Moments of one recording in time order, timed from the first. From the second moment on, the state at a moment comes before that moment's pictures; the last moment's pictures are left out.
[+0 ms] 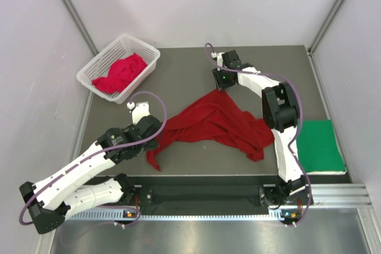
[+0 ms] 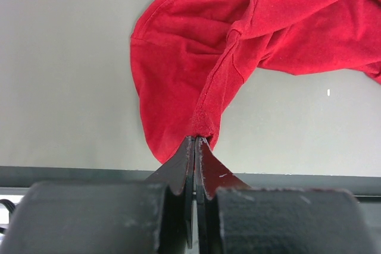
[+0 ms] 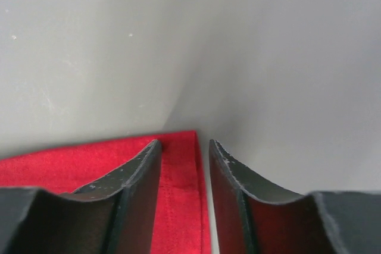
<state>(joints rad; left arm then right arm) -0.87 0.89 0.92 -1.05 -0.50 -0.86 0.39 2.27 1.80 -0.44 -0.09 -0.04</state>
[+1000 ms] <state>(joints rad) -0.87 0.88 0.92 -1.02 -0.52 -0.86 0.35 2.28 1.81 -0.44 -0.21 -0.01</state>
